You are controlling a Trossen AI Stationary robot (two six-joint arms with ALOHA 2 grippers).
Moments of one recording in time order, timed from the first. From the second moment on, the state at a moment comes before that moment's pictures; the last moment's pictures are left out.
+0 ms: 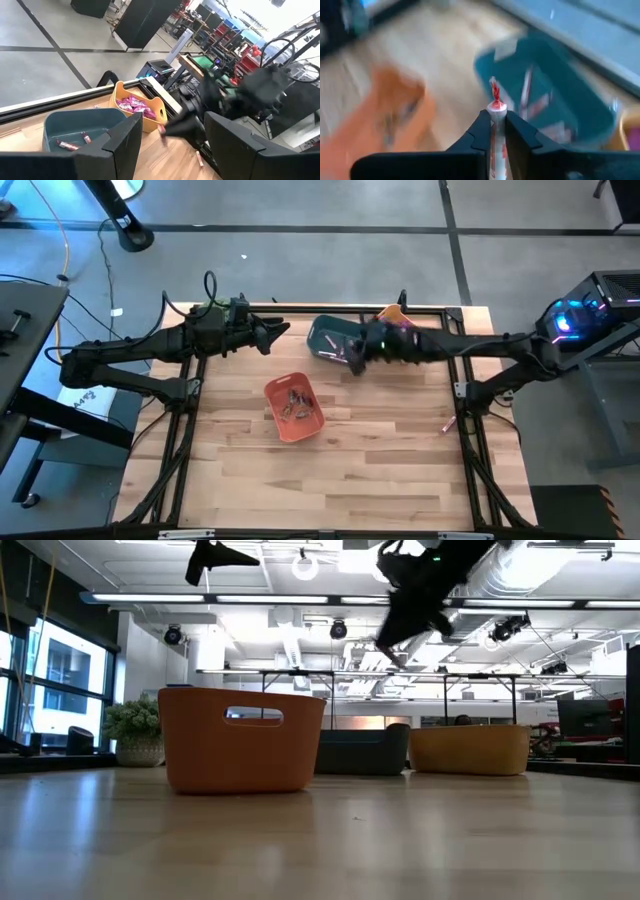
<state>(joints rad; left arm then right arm) 0.17 1.02 0.98 -0.13 -0.30 -0.66 -0.16 1.40 1.12 -0.48 0.29 0.45</state>
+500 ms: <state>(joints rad) 0.17 1.02 0.98 -0.14 -0.29 -0.65 -0.33 1.42 1.13 -0.38 0.16 0.45</state>
